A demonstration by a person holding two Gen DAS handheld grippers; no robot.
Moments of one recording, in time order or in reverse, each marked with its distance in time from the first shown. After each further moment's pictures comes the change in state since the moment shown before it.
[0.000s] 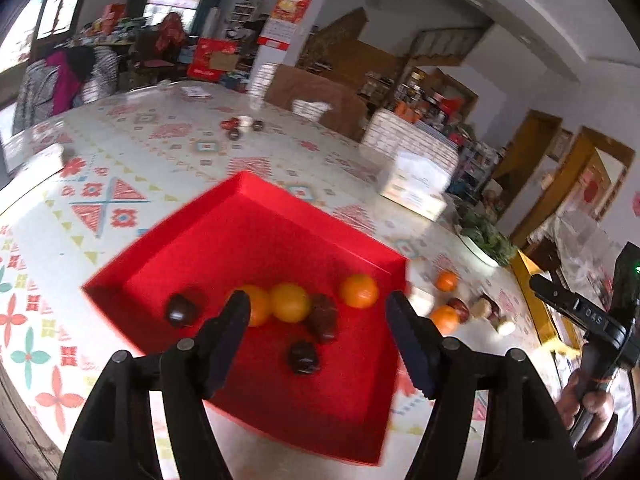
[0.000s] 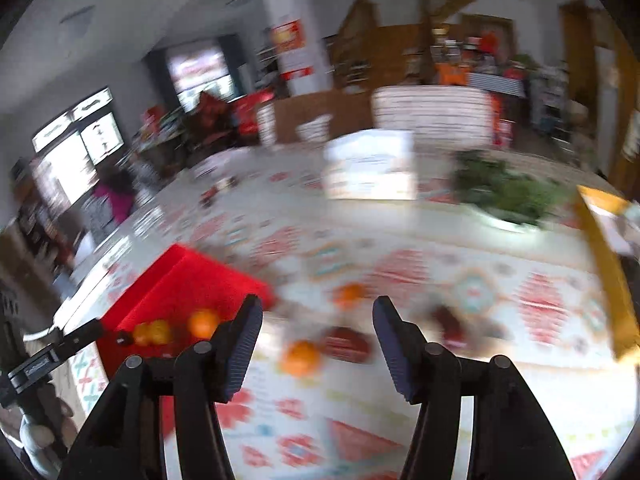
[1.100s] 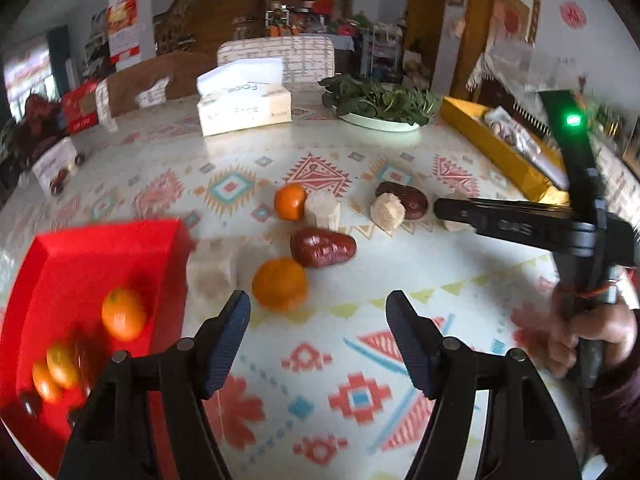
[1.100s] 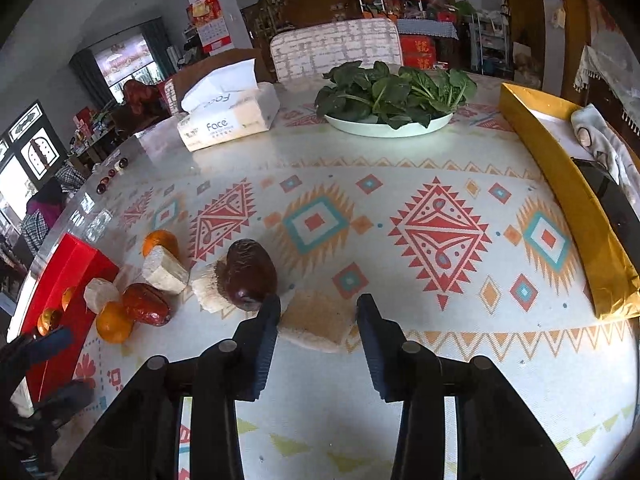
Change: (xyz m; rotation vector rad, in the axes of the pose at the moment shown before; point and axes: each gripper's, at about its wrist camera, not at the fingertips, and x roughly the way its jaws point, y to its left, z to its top) left arm 0.118 -0.181 -0.045 0.546 0.239 -0.083; right arm 0.050 -0.119 -0.039 0.137 0.152 -0.143
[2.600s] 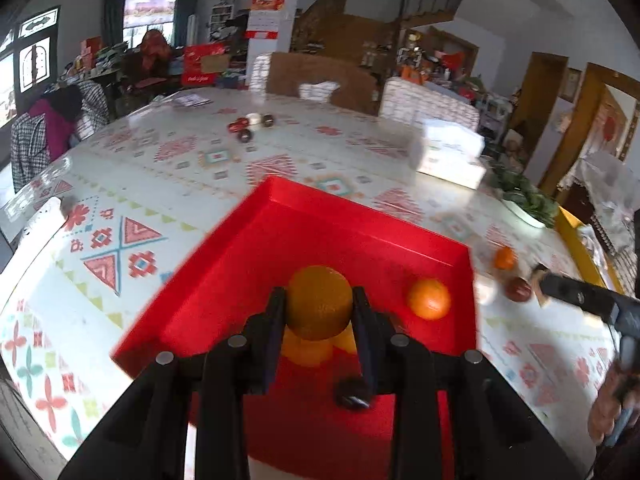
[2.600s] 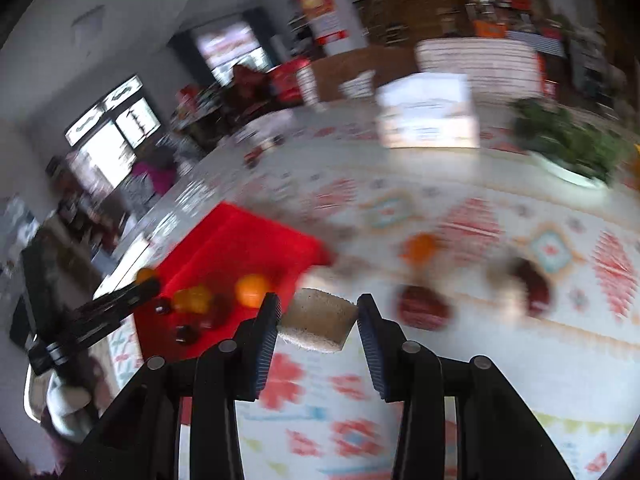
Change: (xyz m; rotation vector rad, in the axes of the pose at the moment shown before) left arm -0.095 0.209 -0.060 -0.413 -0.108 0.210; right arm -0.025 0.173 0.001 -0.186 0.028 0.375
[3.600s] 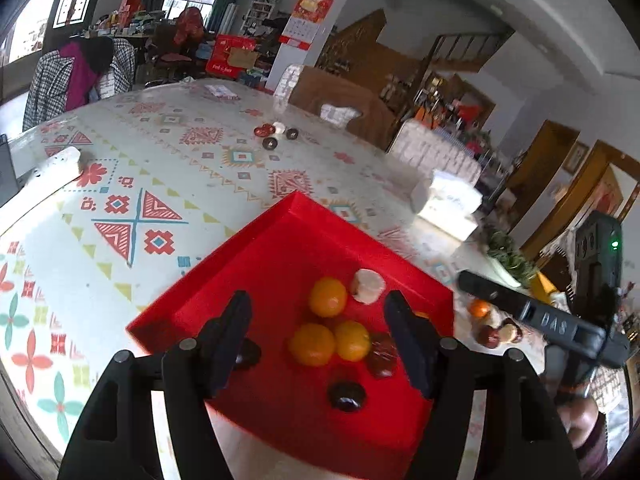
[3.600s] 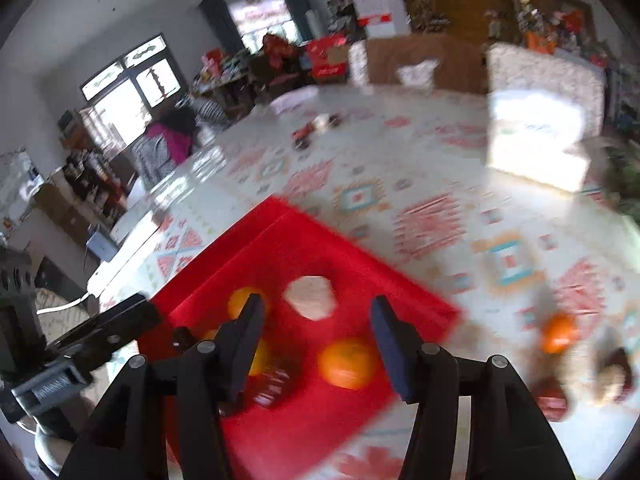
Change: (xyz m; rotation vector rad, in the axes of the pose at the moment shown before) left arm -0.034 0.035 -0.011 -0.223 -0.093 -0.096; right arm 0.072 0.063 0.039 -0.105 0.041 -0.018
